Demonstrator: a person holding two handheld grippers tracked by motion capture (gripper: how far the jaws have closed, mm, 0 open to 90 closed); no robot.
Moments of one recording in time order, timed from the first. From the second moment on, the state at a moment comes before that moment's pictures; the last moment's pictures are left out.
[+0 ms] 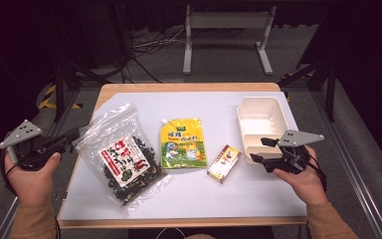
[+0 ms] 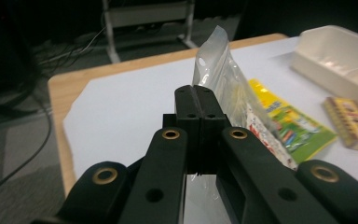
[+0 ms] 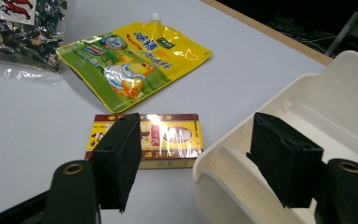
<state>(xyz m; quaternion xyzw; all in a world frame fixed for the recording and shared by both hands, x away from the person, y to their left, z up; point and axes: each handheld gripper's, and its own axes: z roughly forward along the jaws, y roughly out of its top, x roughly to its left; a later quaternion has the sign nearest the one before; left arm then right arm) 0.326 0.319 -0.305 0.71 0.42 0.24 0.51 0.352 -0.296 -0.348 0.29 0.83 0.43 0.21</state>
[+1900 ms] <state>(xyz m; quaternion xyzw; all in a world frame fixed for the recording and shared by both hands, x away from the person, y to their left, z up) 0.282 0.287 -0.276 0.73 0.29 0.22 0.58 0.418 -0.085 -0.300 0.07 0.88 0.47 0.08</state>
